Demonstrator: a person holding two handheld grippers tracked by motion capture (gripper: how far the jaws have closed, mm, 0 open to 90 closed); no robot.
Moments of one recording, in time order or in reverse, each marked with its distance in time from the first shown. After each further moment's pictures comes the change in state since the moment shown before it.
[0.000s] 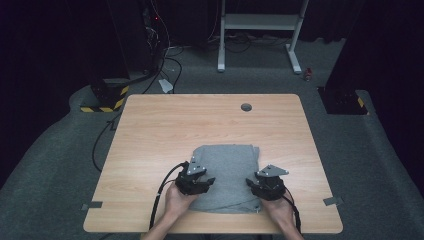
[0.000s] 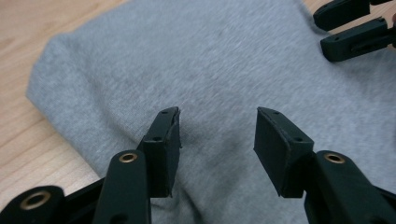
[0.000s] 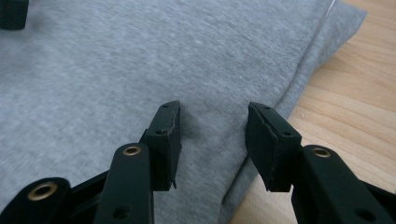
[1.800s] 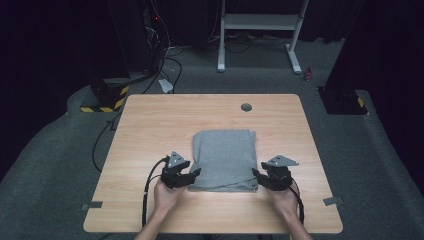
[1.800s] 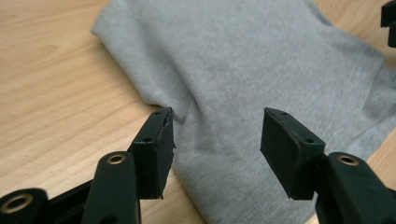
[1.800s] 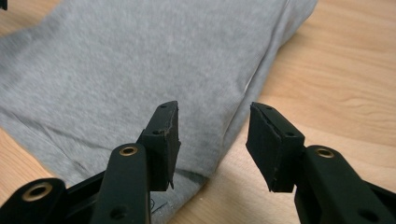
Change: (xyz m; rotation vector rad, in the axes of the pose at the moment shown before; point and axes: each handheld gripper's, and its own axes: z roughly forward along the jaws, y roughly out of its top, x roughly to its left) left arm 0.040 -0.013 -0.025 -0.094 0.084 -0.136; right arm -0.027 0.018 -0.013 -0.068 -0.025 0.065
